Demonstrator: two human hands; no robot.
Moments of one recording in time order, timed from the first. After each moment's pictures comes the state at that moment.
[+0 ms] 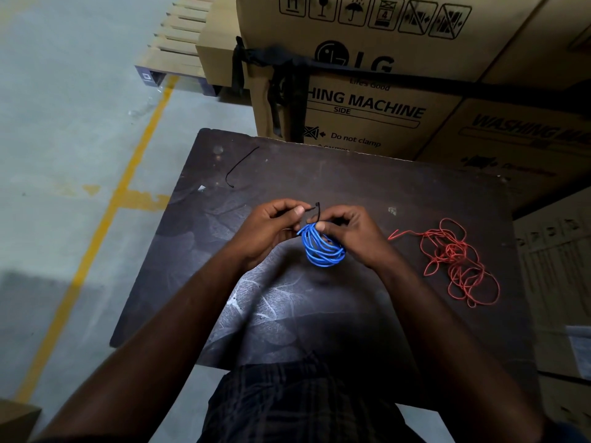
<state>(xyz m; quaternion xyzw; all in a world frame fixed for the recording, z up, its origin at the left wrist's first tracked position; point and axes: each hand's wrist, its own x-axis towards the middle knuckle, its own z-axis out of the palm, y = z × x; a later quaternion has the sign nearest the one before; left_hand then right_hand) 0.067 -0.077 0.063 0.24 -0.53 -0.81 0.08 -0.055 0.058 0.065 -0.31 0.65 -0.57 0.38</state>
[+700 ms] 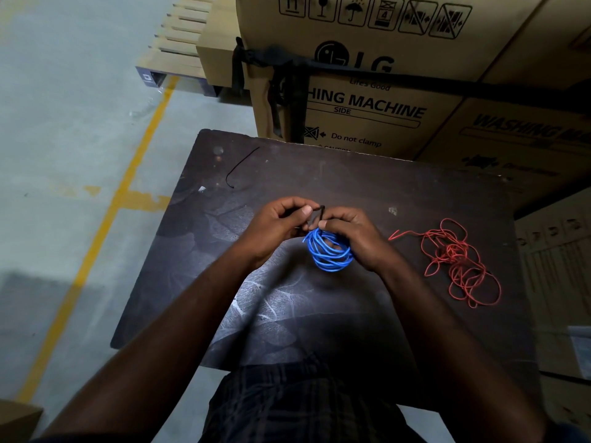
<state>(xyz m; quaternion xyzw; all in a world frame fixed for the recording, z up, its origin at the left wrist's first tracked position) 0.058 -0.071 0.069 0.22 -0.57 -0.79 0.09 -0.059 0.060 0.060 -0.27 0.60 -0.60 0.46</state>
